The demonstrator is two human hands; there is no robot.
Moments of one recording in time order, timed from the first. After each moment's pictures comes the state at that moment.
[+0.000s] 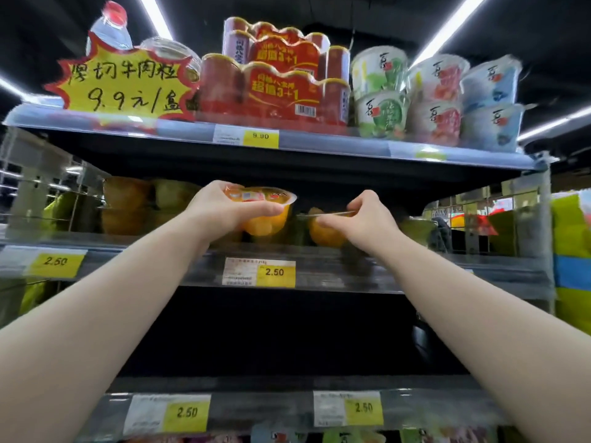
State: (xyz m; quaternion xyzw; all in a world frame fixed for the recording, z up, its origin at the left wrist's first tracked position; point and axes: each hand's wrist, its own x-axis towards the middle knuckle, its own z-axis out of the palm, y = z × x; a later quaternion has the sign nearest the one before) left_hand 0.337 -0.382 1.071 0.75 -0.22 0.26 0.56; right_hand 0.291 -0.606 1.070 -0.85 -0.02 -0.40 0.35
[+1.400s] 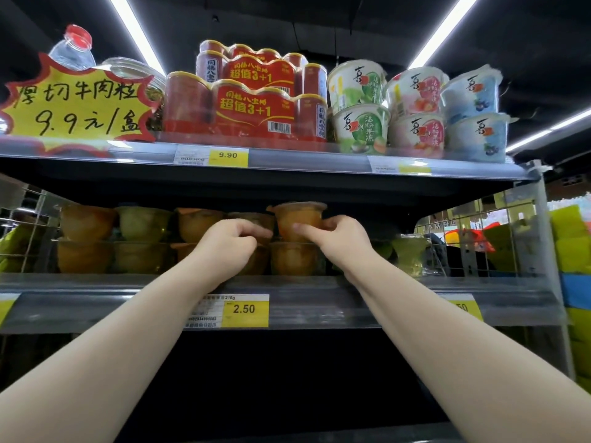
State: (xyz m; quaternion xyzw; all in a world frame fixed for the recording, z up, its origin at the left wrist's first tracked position) left_hand 0.357 -0.435 1.067 0.79 -0.26 0.32 0.45; right_hand 0.332 -0.614 1.079 -0.80 -0.06 -0.39 0.45
